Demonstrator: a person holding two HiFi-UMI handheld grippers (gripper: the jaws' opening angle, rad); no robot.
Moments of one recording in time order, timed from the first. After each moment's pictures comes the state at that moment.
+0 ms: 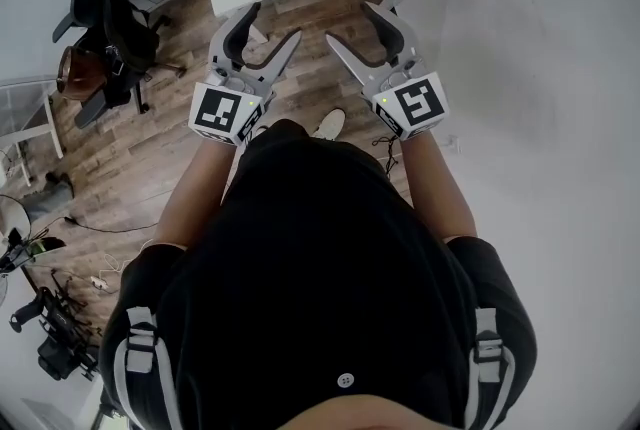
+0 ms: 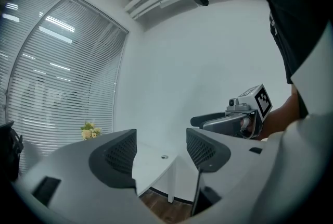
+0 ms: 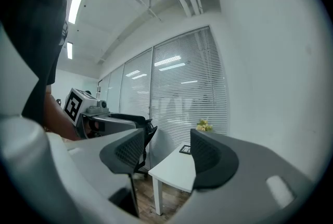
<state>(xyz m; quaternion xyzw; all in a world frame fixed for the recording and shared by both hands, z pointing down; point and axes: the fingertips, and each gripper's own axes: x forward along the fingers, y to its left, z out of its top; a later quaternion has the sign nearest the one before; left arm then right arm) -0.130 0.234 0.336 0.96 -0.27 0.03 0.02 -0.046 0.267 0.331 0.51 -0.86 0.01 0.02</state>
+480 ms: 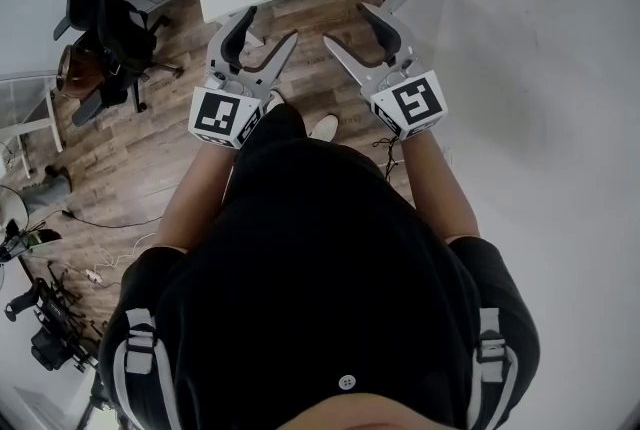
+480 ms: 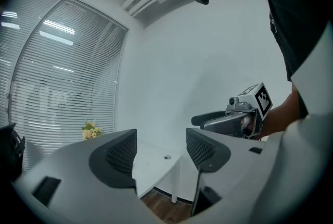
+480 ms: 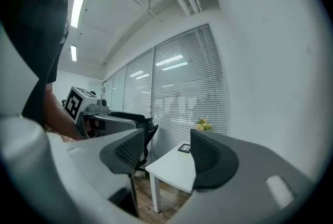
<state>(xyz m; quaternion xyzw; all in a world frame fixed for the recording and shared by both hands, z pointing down) -0.081 0.228 0.345 0.95 -0.30 0.04 0.01 0.006 0.257 0.342 0.48 -0.88 0.01 0.02</state>
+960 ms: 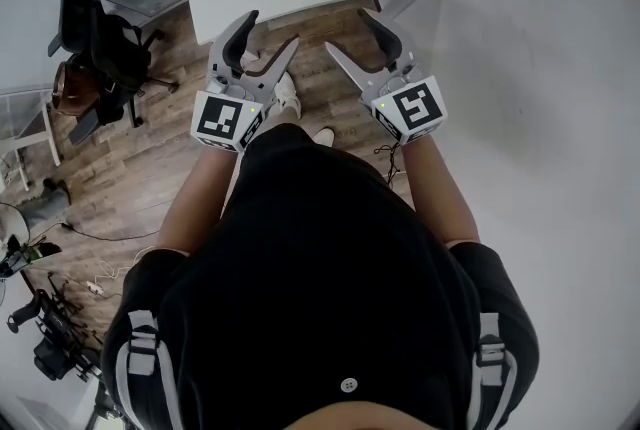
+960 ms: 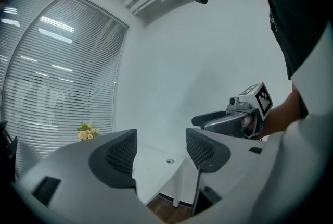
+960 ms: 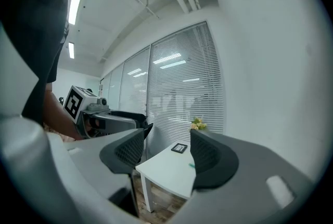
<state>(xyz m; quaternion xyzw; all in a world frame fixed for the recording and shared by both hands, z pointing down) -0.053 0.177 0.351 0.96 -0.29 0.03 0.01 0.034 0.208 0.348 0.49 -0.87 0.01 0.03</state>
